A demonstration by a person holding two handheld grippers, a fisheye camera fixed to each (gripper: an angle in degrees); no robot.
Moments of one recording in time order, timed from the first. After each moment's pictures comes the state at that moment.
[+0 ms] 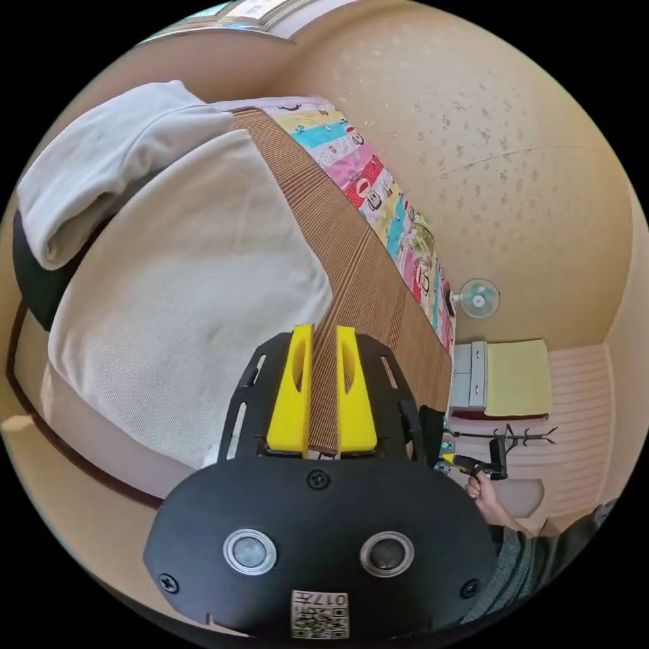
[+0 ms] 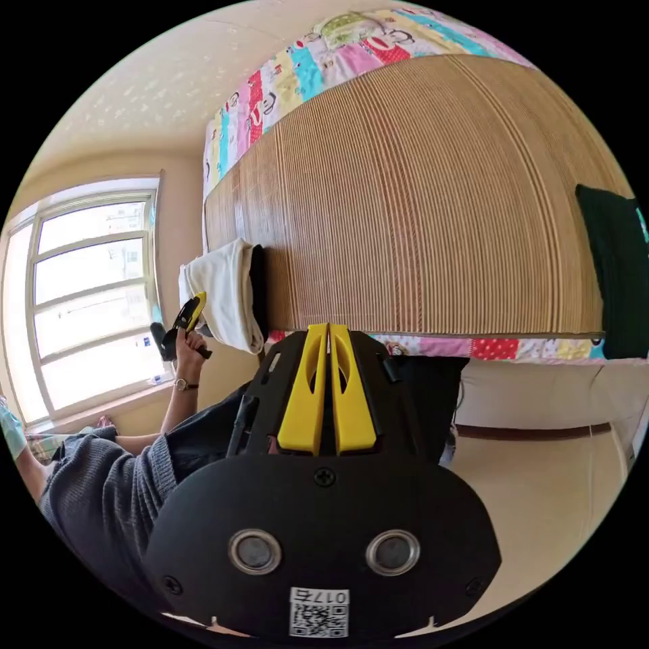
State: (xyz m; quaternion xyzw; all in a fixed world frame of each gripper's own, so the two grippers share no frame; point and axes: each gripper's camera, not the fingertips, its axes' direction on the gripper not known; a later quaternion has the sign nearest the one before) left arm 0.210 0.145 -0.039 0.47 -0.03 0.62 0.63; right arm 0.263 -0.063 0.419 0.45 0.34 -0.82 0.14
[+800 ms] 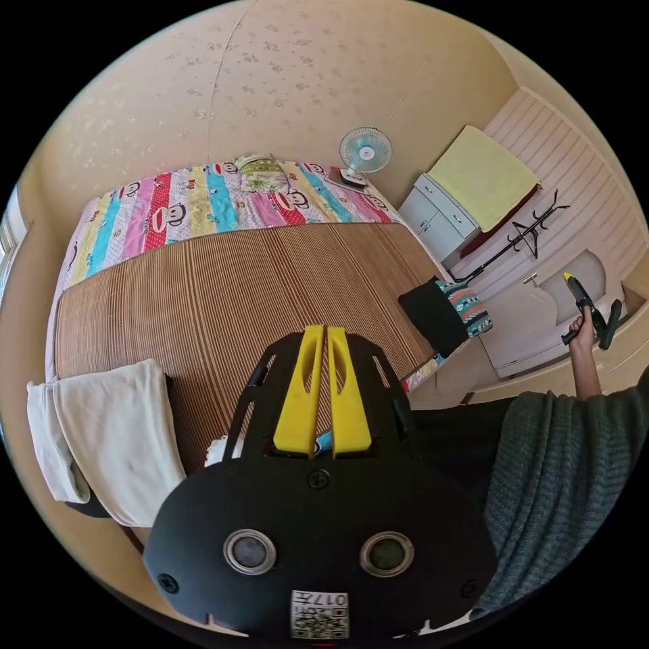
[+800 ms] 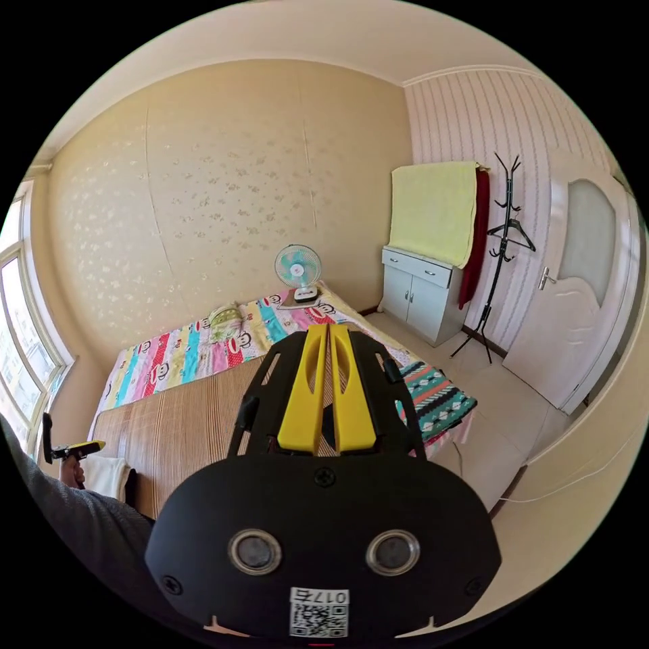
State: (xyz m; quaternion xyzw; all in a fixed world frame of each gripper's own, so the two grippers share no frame) left arm 0.197 0.177 0.317 0.41 -0.29 0.77 0.39; right arm 0.598 -0.019 0.139 0.68 -0.18 -0.69 -0.16
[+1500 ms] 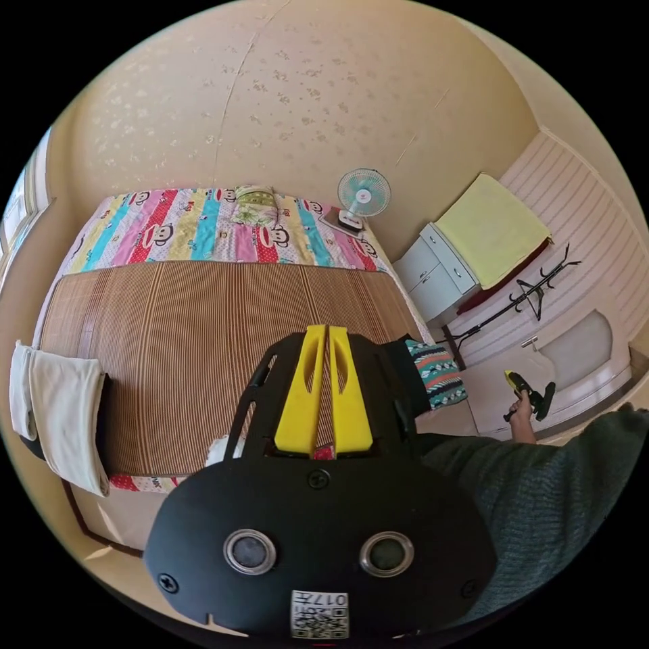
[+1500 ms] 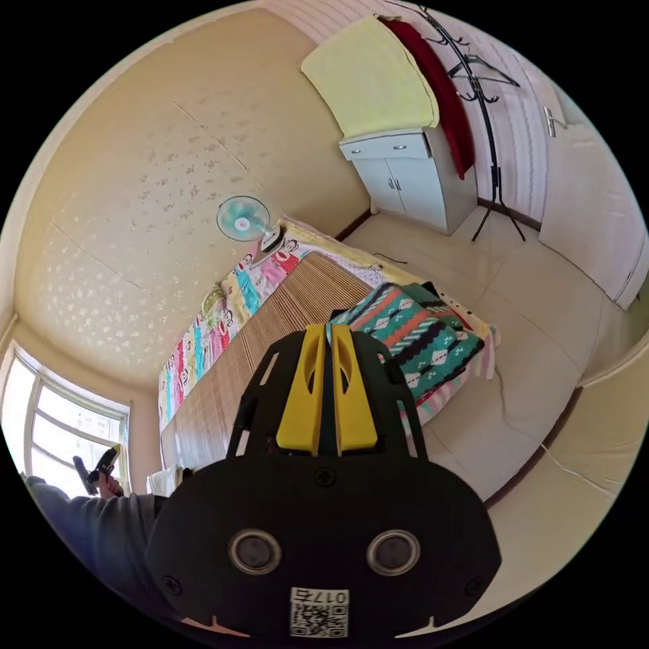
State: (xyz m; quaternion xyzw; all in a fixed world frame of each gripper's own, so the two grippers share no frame) left arm 0.193 0.143 0.561 0.47 -0.19 0.75 0.42; right arm 0.344 0.089 -0.228 0.58 -0.10 -0.80 0.10
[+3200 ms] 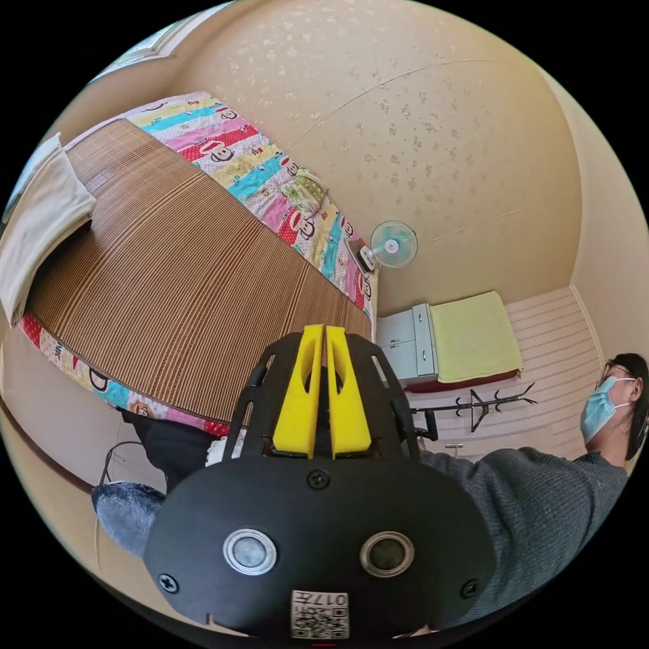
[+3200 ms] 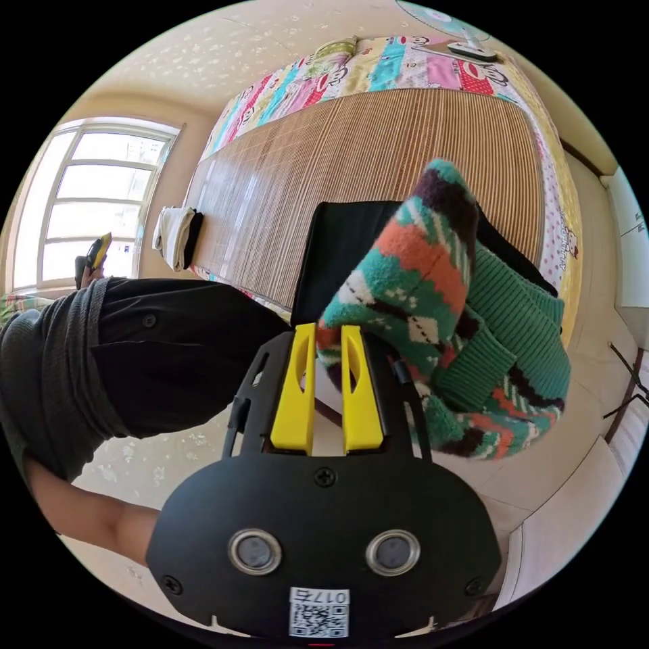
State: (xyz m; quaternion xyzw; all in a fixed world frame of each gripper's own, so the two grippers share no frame) left arm 0.239 -0.030 0.438 0.45 0.02 0.67 0.59; right arm -0.057 0.116 -0.169 0.36 0.50 -0.79 0.05
